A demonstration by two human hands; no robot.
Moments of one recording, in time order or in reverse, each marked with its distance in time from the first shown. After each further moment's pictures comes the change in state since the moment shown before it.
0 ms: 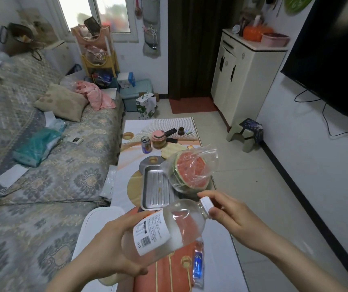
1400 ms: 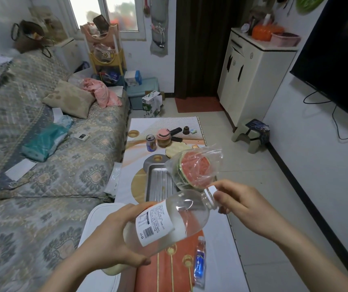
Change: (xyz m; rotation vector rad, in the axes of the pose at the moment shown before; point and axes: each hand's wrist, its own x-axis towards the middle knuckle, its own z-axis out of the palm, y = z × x) left_hand -0.002 0.007 -0.008 -0.025 0.088 0.017; right_hand 0.013 -0.018 -0.023 0.052 0.029 0.045
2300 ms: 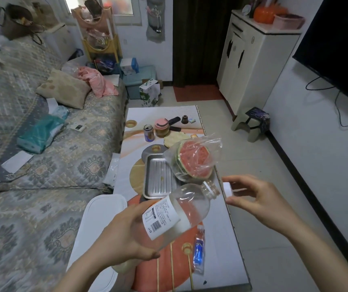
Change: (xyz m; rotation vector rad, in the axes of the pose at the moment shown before) left_hand 0.009 -0.016 0.036 -0.087 -0.033 -0.039; right_hand -0.011 0.043 -0.012 -0.040 0.094 0.069
